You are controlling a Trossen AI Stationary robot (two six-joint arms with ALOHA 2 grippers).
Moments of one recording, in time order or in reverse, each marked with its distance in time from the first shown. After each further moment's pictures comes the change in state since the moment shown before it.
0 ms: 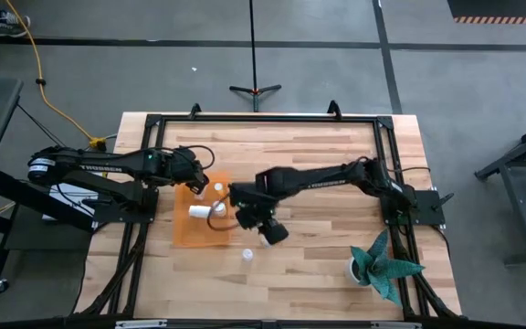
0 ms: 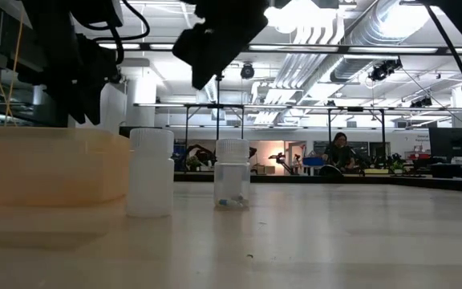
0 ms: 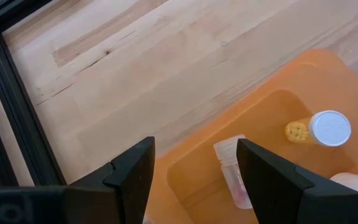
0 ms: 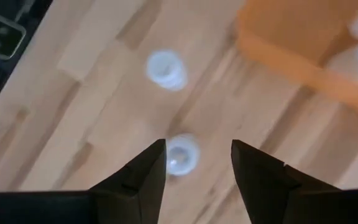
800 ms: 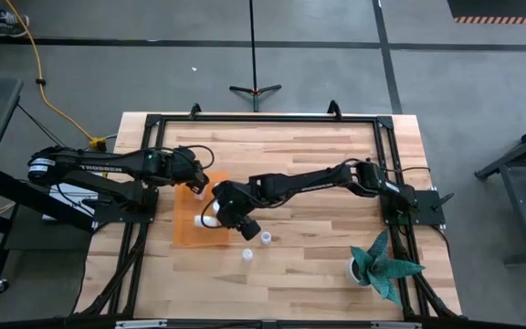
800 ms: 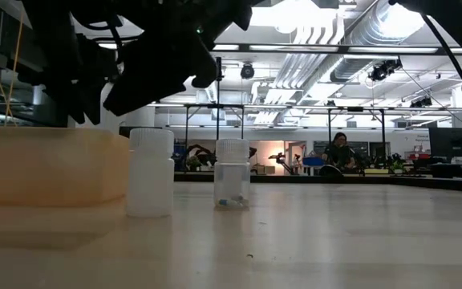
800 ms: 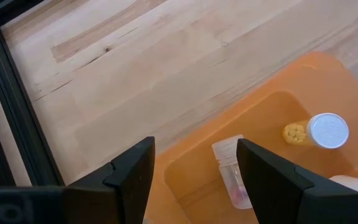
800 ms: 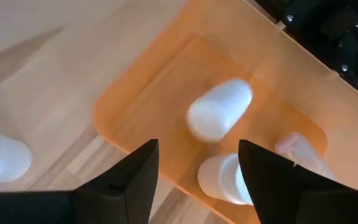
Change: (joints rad) left arm 0.000 0.000 0.000 0.000 0.003 -0.026; right arm -0.030 0.067 -0.142 0.632 0.138 -0.225
